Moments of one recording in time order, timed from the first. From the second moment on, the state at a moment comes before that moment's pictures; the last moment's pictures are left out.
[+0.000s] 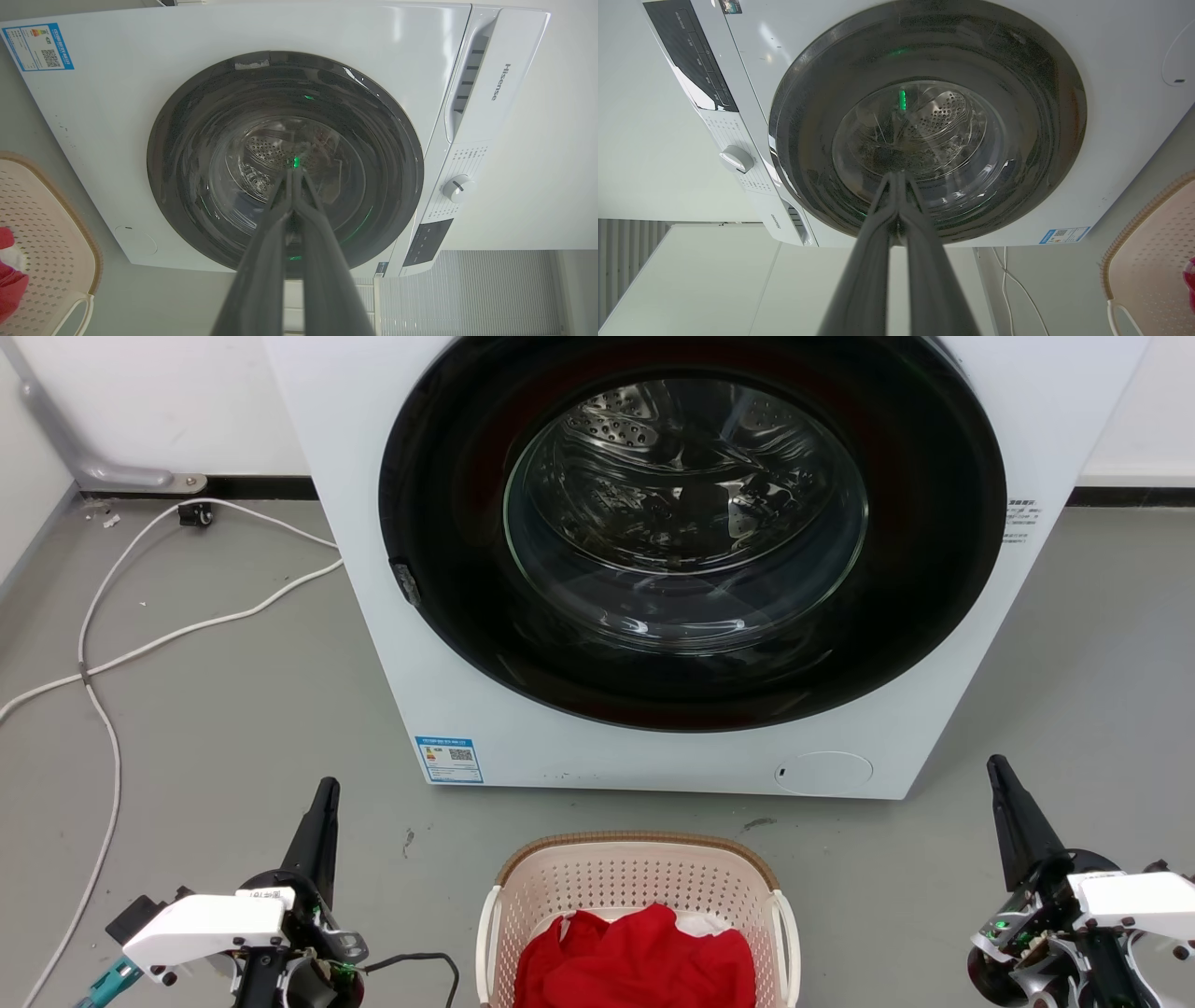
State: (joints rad) left arm -0.11 0.05 0.11 0.25 -1.61 -0.13 0.11; right arm -0.10 -0.05 -0.11 0.24 1.62 0.13 0.11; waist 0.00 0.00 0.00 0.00
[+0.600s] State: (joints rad) left arm -0.11 0.05 0.11 0.25 -1.61 -0.13 0.11; right arm -0.10 -0.05 -0.11 0.24 1.62 0.13 0.11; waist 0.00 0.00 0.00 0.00
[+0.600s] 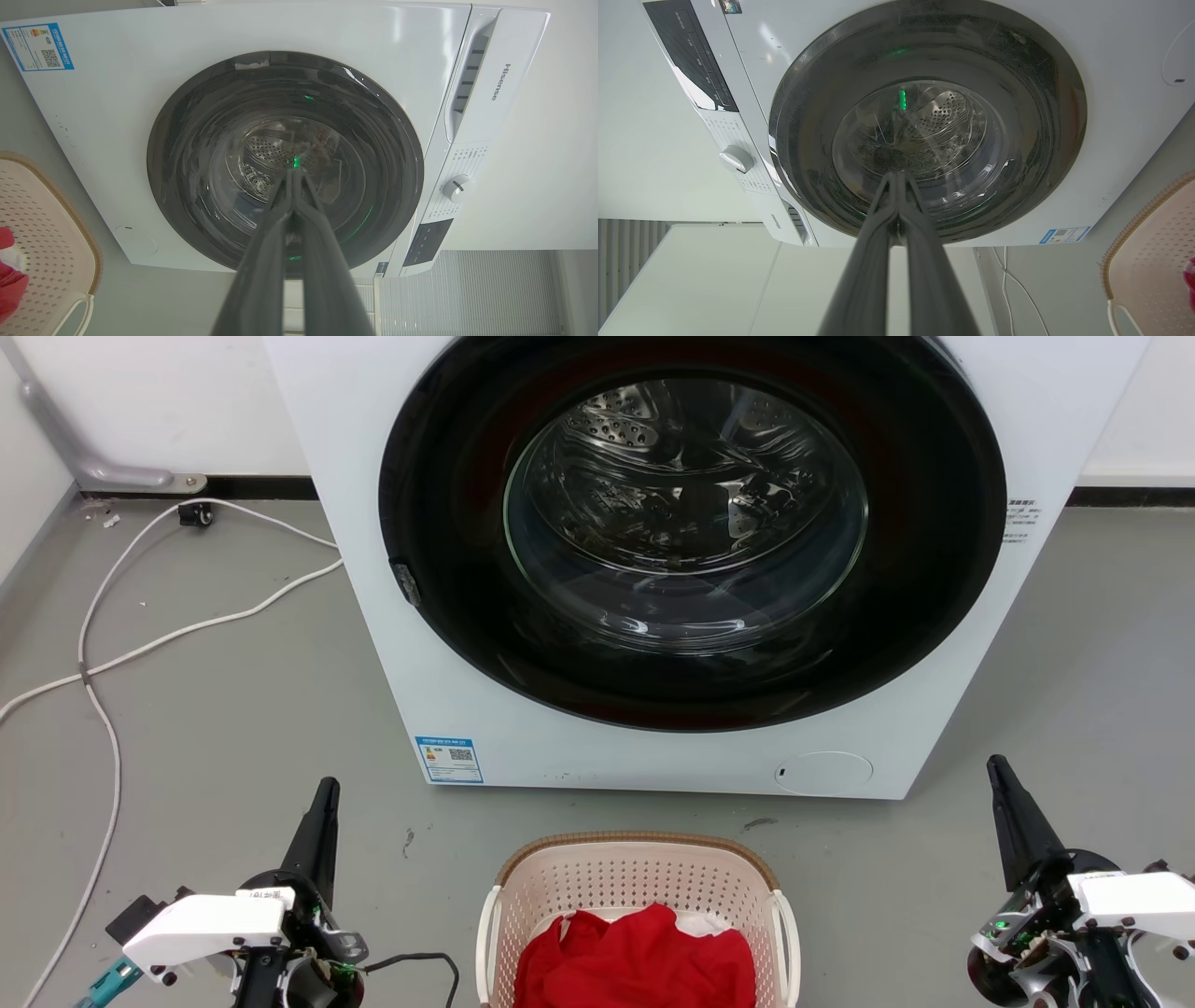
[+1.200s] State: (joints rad) left arm -0.11 0.05 0.11 0.25 -1.61 -0.13 0.11; right arm -0.10 -0.05 -0.11 0.24 1.62 0.13 0.11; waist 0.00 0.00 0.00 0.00
